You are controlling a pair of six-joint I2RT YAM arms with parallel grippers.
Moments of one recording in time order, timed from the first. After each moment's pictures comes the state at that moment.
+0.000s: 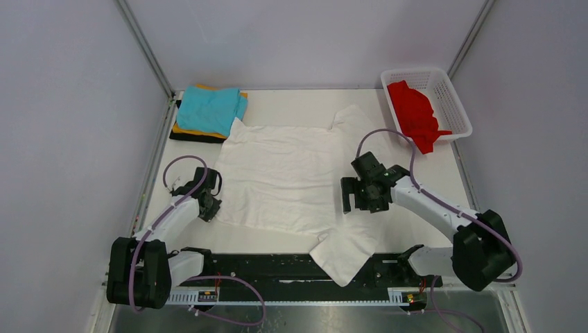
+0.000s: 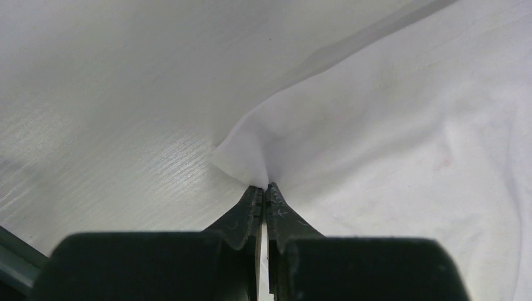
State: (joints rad) left arm -0.10 1.13 0.51 -0.65 -0.34 -1.10; right arm 0.56 1.27 0.82 -0.76 0.02 0.49
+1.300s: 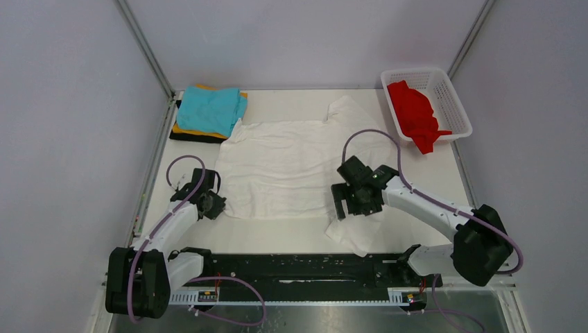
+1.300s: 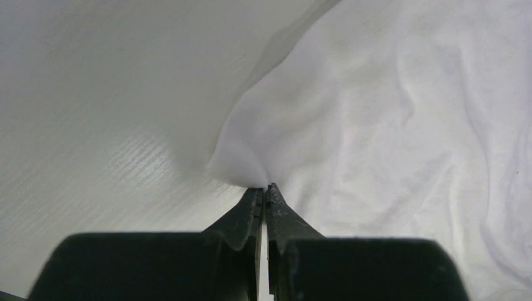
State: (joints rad) left arm -0.10 1.09 0.49 -0.55 -0.18 -1.07; right arm 0.64 1.34 0.92 -0.85 0.07 0.49
